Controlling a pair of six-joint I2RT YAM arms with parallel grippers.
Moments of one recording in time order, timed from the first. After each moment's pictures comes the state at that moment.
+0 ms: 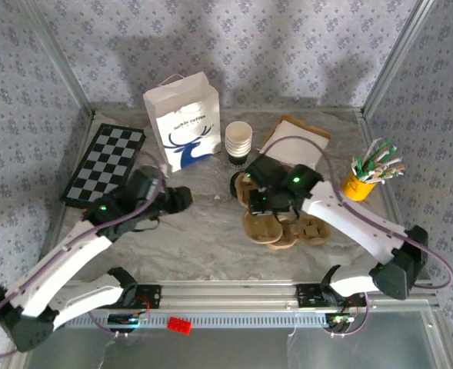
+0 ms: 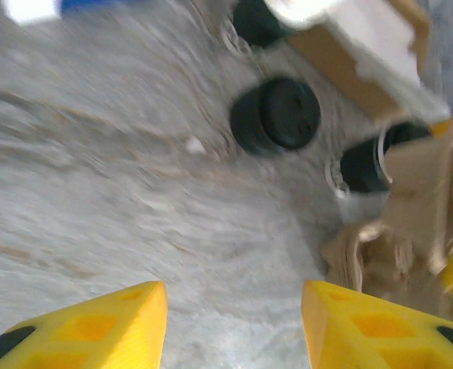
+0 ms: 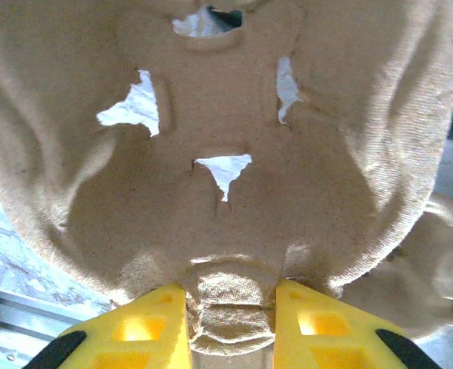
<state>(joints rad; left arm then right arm) -0.66 0.92 1.03 -0.83 -0.02 -0.75 0.88 1.38 1.32 -1.12 0.06 0.73</state>
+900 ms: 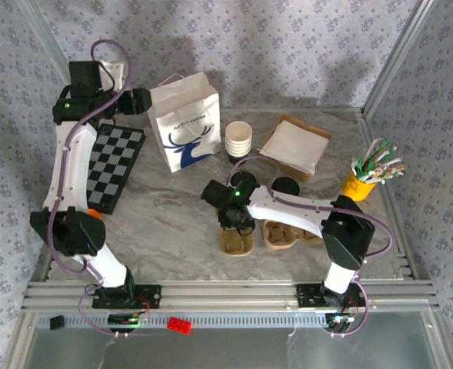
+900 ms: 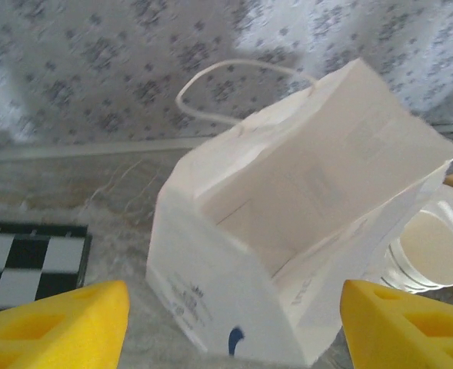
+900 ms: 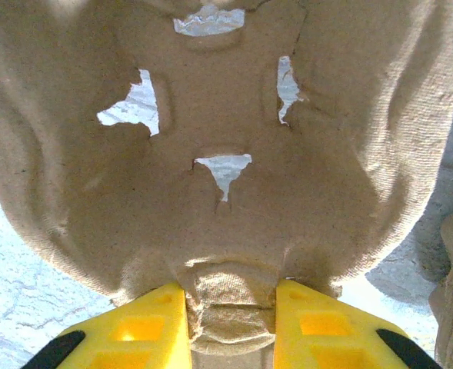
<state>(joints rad) -0.02 1.70 1.99 -0.88 0.37 -0.05 1.03 1.73 1.32 -0.97 0.14 0.93</state>
